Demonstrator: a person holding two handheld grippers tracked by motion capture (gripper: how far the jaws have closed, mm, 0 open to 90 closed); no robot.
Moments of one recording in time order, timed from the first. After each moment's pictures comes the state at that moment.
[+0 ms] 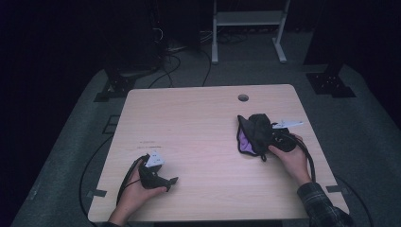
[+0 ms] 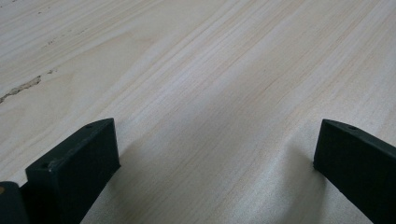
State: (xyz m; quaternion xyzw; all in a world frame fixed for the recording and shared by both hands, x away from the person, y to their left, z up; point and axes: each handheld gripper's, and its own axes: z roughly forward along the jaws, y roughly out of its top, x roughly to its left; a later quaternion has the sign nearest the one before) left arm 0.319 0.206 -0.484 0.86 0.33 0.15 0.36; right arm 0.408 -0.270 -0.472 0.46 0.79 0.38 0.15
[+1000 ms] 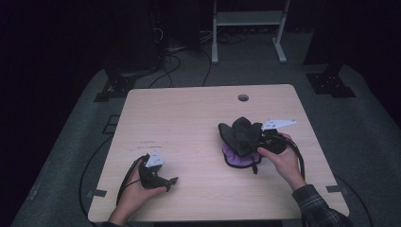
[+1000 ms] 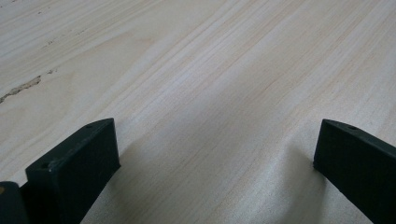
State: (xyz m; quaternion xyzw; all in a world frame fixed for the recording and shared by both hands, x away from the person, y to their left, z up) left arm 0.319 0.206 -0.484 0.86 0.33 0.15 0.36; right arm 0.373 -0.213 -0.420 0.35 0.80 0.48 0.08
